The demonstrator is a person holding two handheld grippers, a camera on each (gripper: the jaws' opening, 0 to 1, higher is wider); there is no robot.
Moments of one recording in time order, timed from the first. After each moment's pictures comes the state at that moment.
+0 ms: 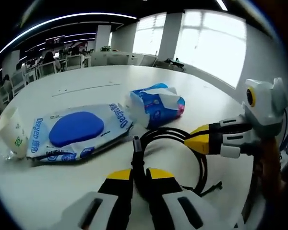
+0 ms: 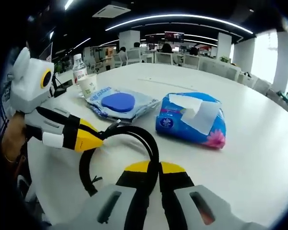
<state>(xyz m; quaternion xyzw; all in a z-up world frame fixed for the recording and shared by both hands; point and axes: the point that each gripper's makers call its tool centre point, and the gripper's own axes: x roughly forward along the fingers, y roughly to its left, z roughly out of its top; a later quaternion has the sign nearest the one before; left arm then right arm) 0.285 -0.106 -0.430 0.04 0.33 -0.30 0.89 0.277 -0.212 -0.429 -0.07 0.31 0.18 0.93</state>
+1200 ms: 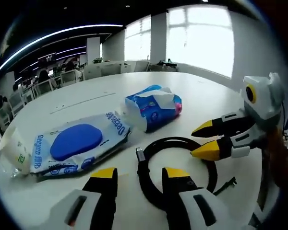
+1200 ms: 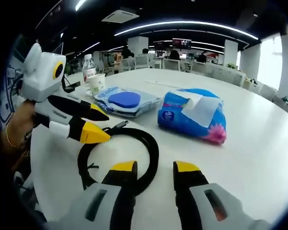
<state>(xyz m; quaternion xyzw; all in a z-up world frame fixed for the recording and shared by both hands) 0.296 -0.105 -0.432 0.09 0.28 -0.31 0.90 0.266 -0.217 -0.439 -0.07 0.27 0.22 0.94</state>
